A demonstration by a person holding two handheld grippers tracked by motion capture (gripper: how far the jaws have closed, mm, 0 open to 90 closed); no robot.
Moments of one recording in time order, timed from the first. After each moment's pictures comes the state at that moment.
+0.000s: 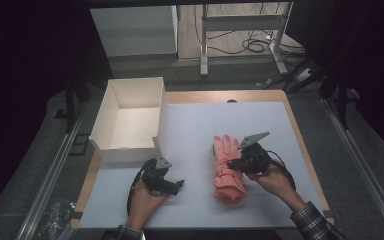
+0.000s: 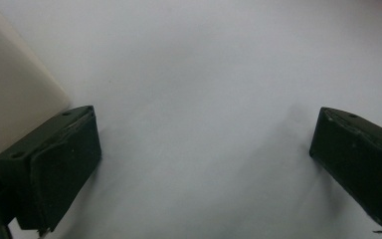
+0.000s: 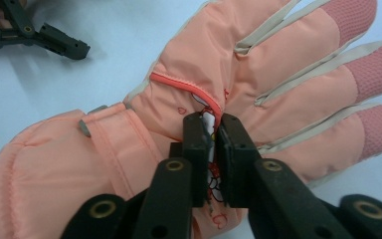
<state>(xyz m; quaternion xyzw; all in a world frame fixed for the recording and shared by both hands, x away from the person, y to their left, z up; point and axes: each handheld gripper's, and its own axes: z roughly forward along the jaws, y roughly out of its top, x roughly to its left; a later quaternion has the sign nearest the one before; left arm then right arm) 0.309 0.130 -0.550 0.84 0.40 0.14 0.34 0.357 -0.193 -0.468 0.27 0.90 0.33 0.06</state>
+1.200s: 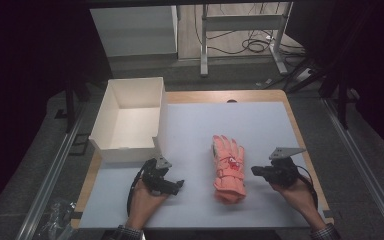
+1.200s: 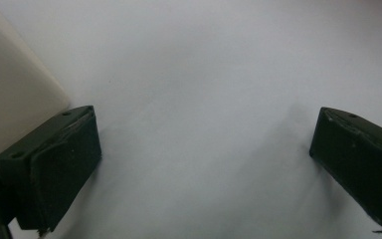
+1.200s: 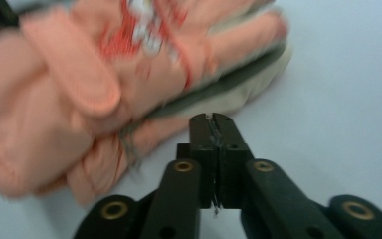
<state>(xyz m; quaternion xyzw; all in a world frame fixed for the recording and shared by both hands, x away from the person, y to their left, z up) 0.309 0.130 -0.550 0.84 0.40 0.14 0.34 0.328 -0.271 -0.487 0.33 0.86 0.39 0.08</state>
